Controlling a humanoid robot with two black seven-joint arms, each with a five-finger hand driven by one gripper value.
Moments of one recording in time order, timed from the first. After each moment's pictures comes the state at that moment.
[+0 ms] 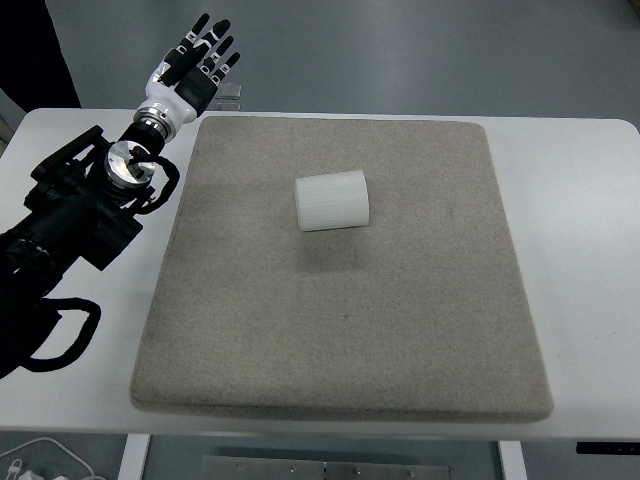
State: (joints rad) left arm -1.06 0.07 -0.73 -0.25 -0.27 -0.33 -0.15; right arm 0.02 0.00 -0.06 0.14 -0.01 -0.01 -0.23
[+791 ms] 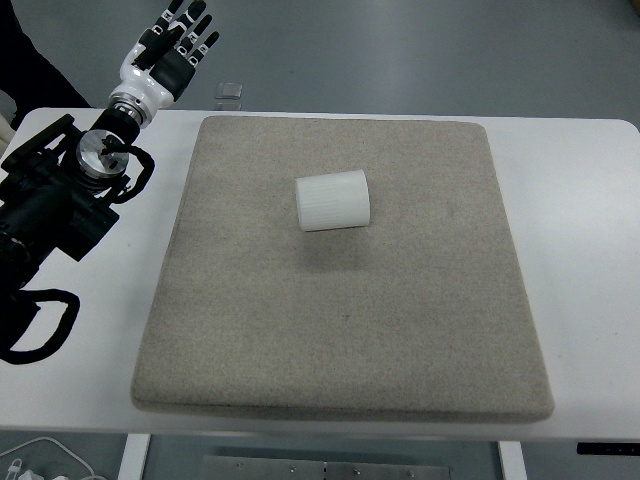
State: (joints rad) left arm -1.07 0.13 -0.73 -0.26 -0.27 -0.41 -0.15; right arm 0.02 0.00 -0.06 0.14 -0.01 -0.01 -0.23
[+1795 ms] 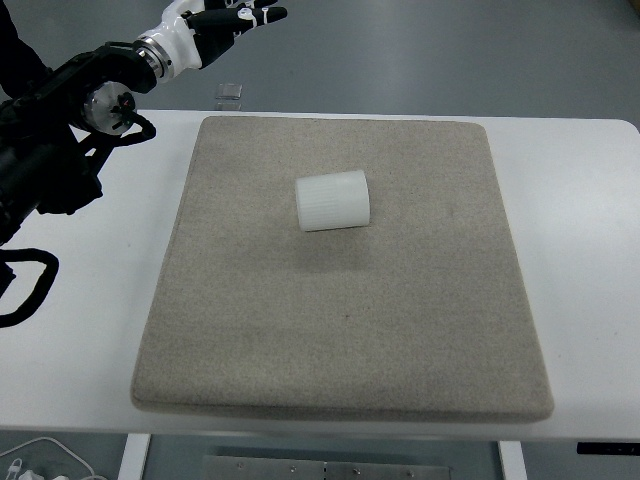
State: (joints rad) left arm -1.19 0.20 -0.60 -0.39 0.21 -0.40 -0.12; right arm 0.02 0.00 -0.06 0.14 -0.01 -0.01 -0.23
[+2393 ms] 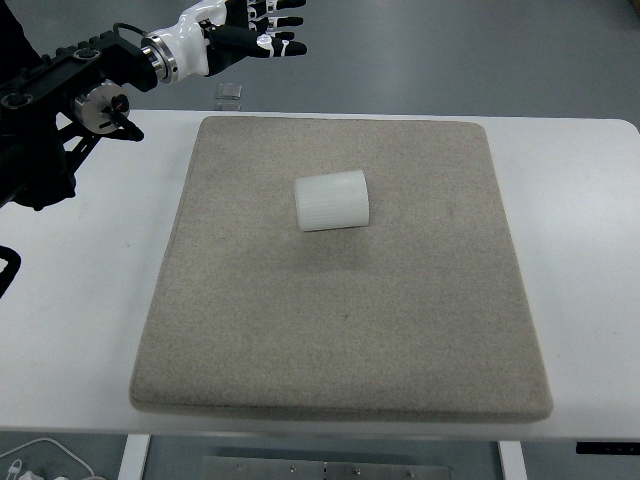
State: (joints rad) left arm -1.22 0.32 -0.46 -0.62 0.34 -0.41 -0.10; right arm 0.02 0.00 -0.06 0.14 -0.01 -0.01 -0.23
